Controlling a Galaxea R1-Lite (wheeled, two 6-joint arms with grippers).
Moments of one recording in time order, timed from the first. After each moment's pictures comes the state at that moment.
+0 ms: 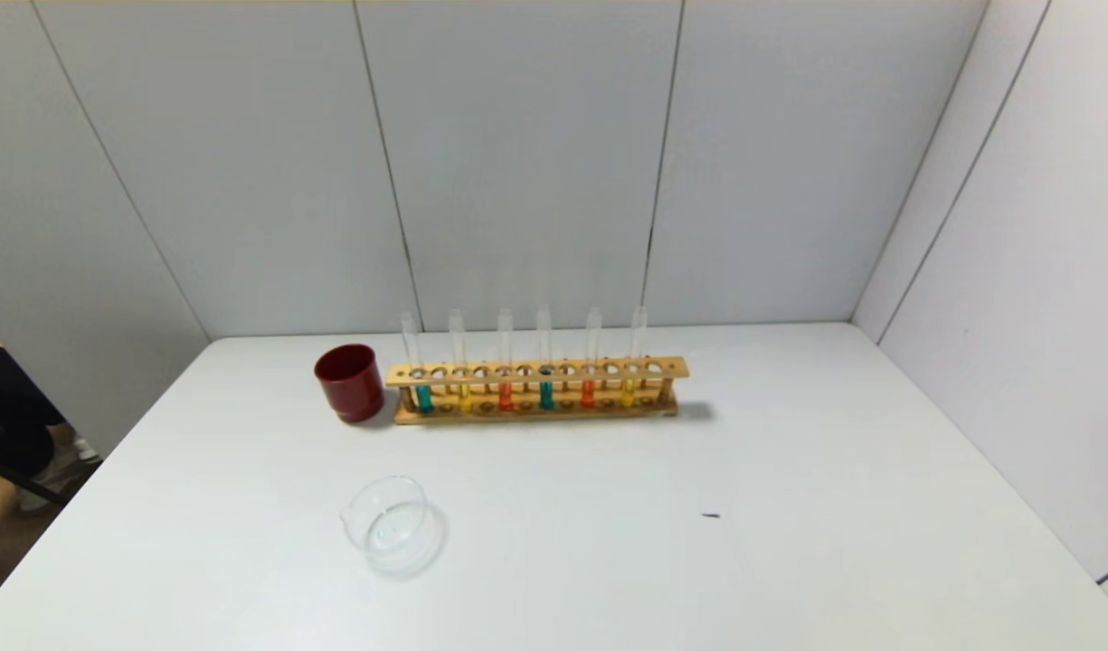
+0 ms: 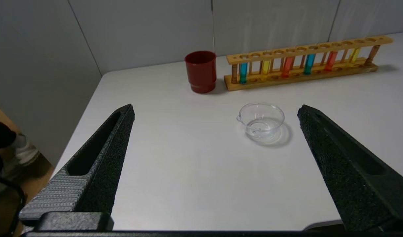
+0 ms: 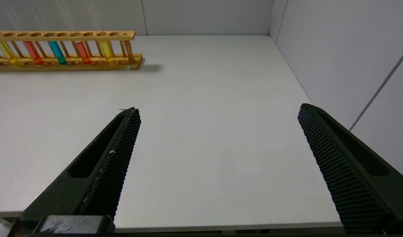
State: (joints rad) left arm 0.00 0.01 -0.17 0.08 -0.08 0.07; right arm 0.00 0.00 0.00 0.00 0.00 0.00
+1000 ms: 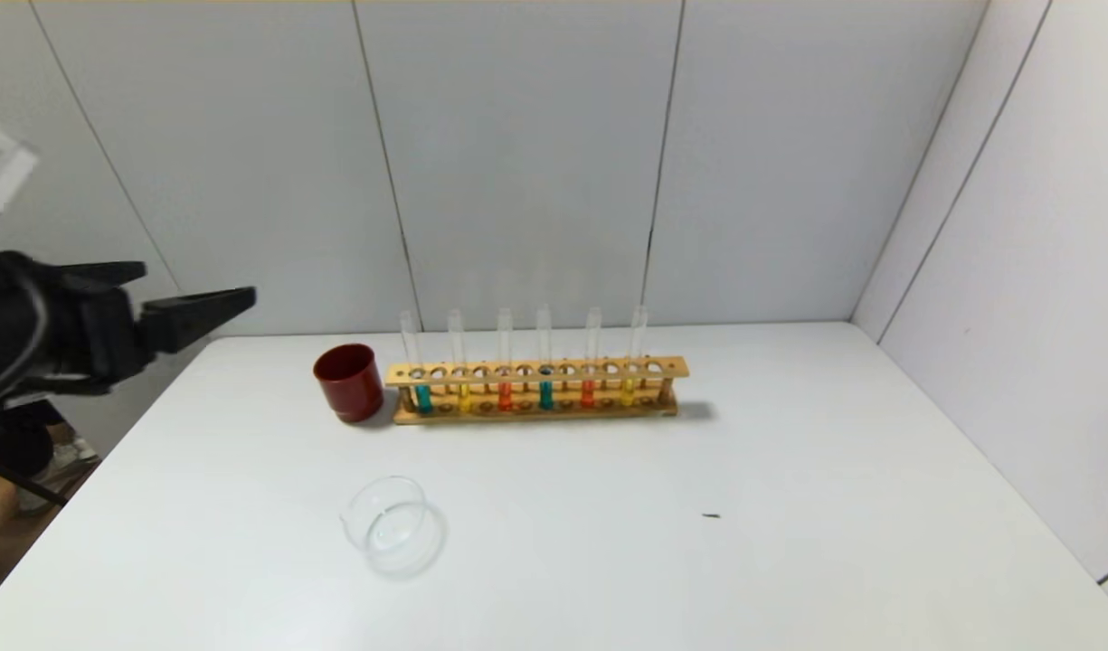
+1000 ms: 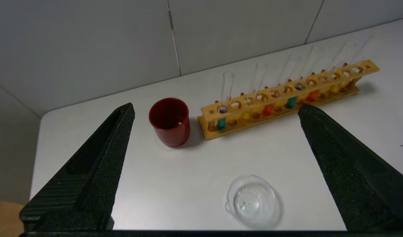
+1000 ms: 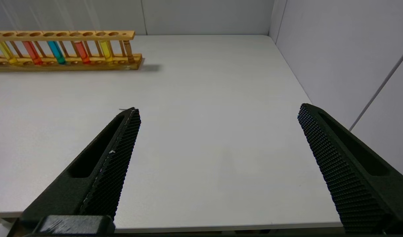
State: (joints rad) left arm -0.04 1.24 -0.82 -0.26 -0.23 0.08; right arm 0.00 0.00 0.00 0.00 0.00 0.00
